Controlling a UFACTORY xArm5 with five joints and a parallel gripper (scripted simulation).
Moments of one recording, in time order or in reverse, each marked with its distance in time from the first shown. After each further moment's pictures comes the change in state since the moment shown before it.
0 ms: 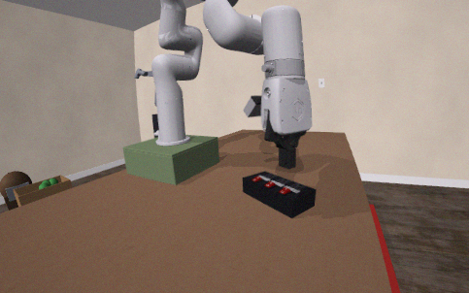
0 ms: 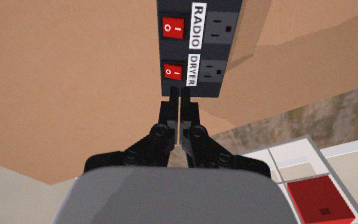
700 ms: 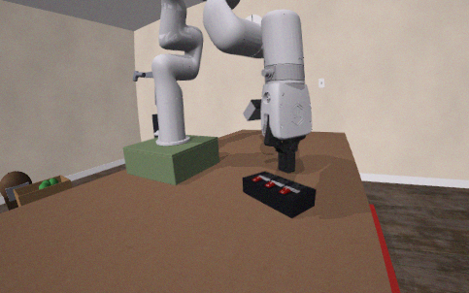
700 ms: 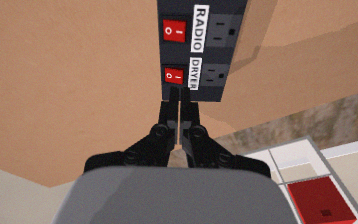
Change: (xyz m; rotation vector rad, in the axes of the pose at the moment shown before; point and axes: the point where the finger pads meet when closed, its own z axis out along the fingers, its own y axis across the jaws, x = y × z) arm 0.000 -0.001 0.008 0.000 0.000 0.000
